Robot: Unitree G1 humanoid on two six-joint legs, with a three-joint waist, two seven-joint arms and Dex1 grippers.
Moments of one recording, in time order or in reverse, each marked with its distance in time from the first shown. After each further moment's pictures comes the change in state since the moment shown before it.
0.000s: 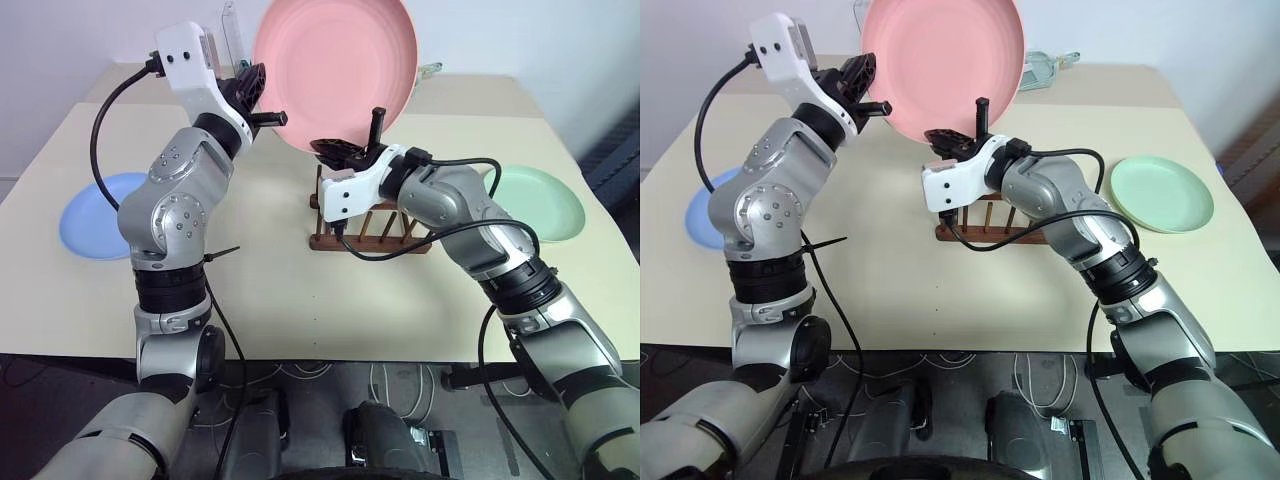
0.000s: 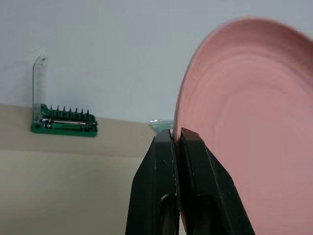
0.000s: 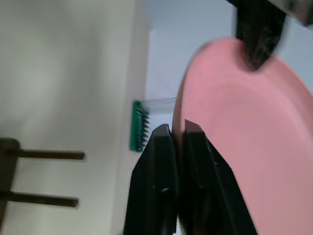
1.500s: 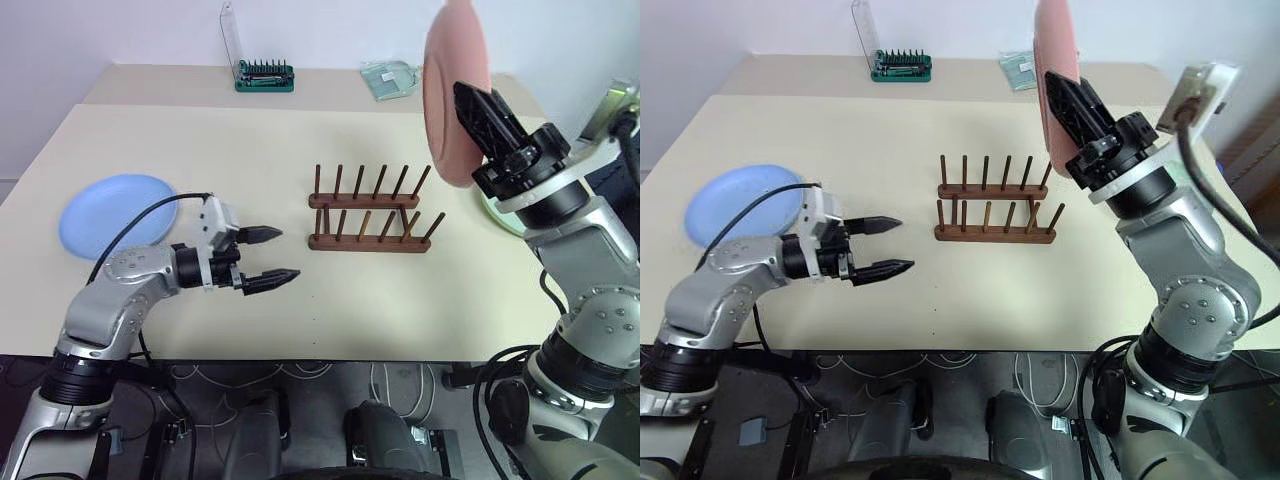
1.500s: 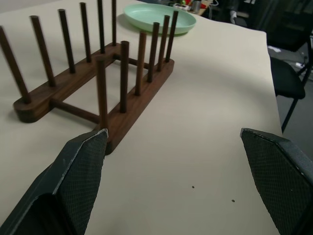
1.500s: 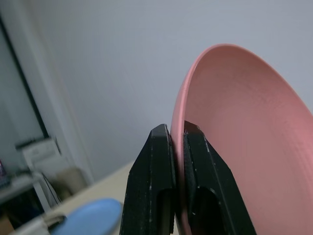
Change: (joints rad) left arm 0.548 0.489 -0.256 -0.085 -0.020 -0.248 -1.009; right arm 0.363 0.218 -0.932 -0.600 1.753 0.962 -0.317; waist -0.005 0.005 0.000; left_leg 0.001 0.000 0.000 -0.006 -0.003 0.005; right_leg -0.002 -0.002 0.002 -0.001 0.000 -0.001
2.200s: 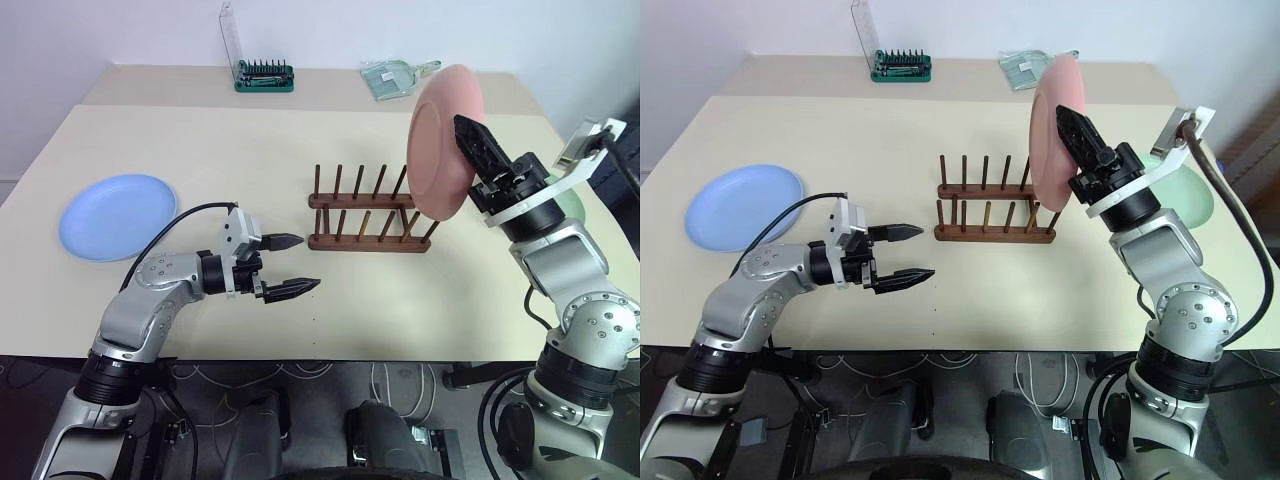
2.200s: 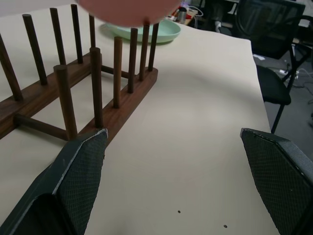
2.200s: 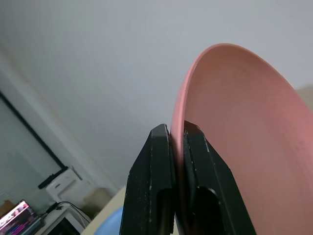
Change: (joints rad) left arm -0.003 -0.104 -0.044 0.028 0.055 -0.051 -0.018; right arm 0.104 -0.023 0.055 0.168 0.177 -0.102 -0.100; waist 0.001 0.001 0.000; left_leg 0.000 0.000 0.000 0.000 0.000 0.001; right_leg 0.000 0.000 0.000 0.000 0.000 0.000
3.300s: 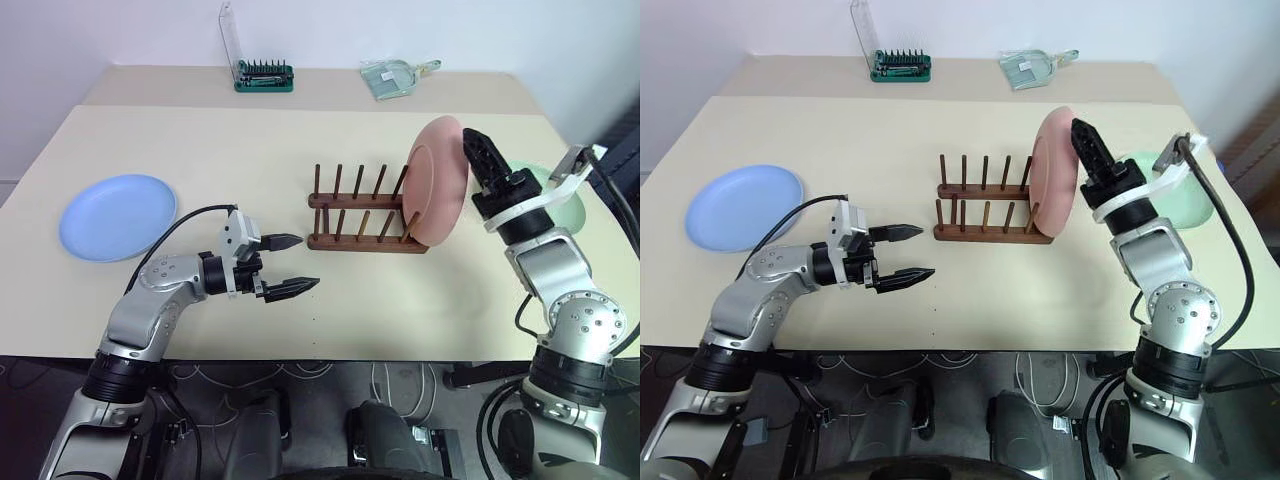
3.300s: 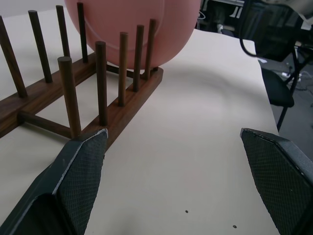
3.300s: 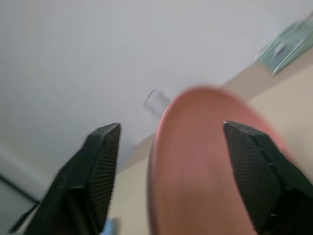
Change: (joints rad) left arm 0.001 -0.025 0.000 0.063 0.023 -0.061 -0.017; right arm 0.005 -0.008 0.004 0.147 -0.080 -0.127 -0.050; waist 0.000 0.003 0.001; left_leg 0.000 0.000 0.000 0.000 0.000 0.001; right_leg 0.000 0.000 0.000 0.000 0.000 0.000
